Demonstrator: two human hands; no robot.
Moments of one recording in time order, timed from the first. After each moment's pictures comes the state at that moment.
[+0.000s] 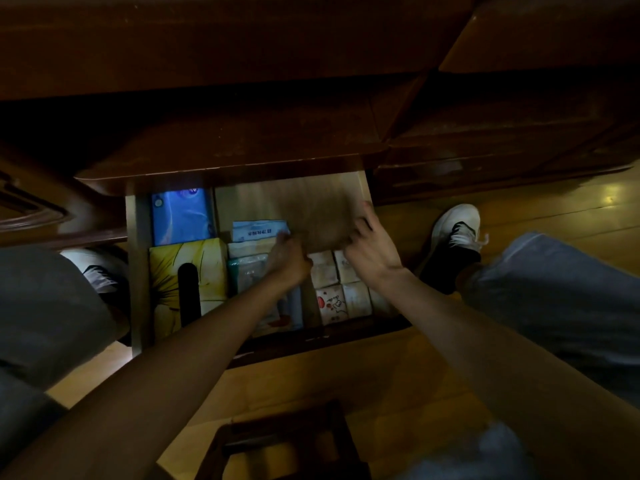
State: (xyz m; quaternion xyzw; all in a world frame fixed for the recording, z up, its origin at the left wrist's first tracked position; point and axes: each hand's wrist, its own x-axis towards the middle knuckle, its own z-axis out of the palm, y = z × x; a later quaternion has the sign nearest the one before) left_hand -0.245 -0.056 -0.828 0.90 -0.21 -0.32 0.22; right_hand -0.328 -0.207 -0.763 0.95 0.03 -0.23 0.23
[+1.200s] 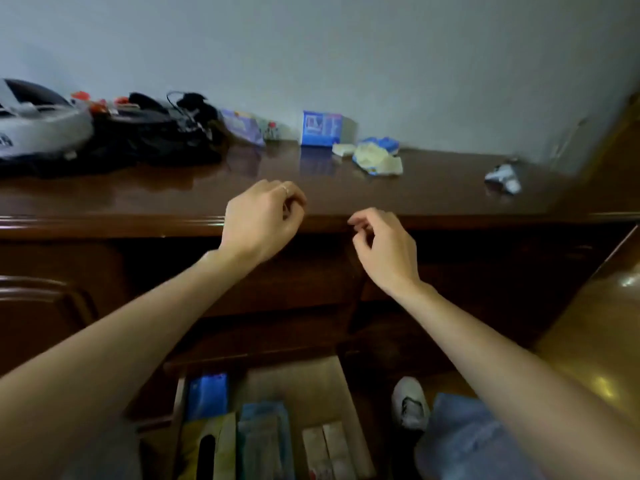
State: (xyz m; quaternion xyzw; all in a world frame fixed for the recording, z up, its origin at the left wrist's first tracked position) left_hand -0.188 -0.011 -0.331 0.79 -0.39 0.33 0.33; right_hand -0.296 -0.213 -0.372 0.90 -0.10 0.41 -0.12
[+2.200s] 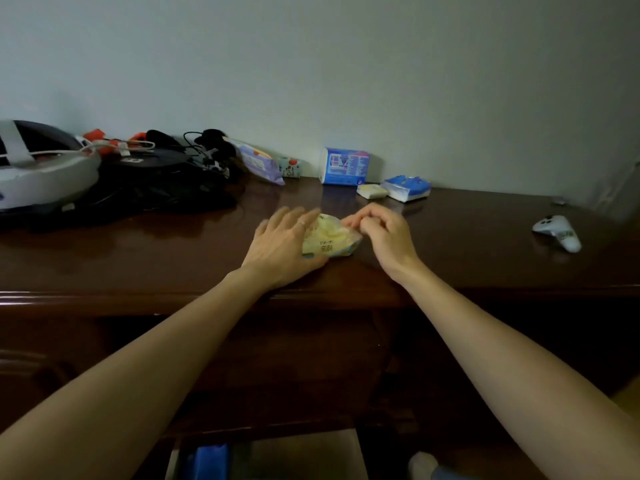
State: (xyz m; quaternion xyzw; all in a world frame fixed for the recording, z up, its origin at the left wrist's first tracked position) left_hand -0.063 -0.067 -0.330 0.89 -0.38 0.15 0.21; right_hand -0.146 -0.257 -0.310 0.84 -0.06 0.30 -0.44
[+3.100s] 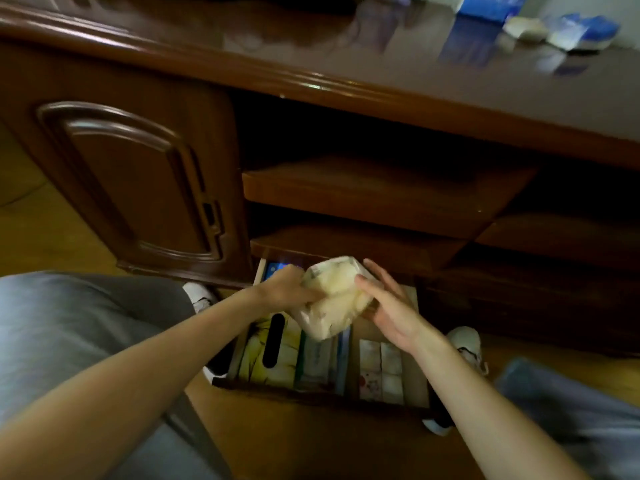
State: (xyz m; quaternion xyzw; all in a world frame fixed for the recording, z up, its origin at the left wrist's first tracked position) left_hand -0.211 0.104 -0.593 0.84 -0.13 -0.32 0.41; right_hand -0.296 -0.110 -0.604 0.58 -0.24 -0.12 -0.77
